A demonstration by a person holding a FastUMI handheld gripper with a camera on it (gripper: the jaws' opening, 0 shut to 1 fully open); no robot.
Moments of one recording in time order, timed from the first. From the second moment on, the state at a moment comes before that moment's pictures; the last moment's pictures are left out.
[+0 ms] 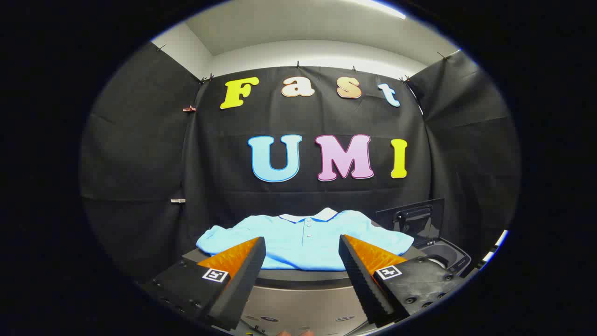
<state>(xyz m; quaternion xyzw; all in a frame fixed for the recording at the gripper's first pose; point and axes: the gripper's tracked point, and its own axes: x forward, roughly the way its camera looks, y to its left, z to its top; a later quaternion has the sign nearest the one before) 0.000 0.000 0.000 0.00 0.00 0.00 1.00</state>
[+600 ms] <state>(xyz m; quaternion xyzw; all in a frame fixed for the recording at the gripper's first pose) 0.004 -0.005 -0.002 0.00 0.00 -0.01 1.00</state>
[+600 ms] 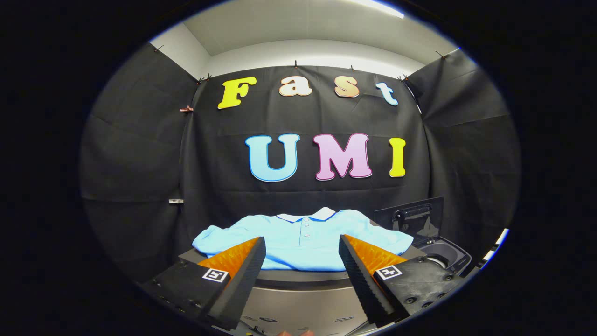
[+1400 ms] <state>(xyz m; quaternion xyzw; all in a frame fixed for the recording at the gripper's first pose) 0.042 -0.006 0.012 0.00 0.01 -0.02 1.00</state>
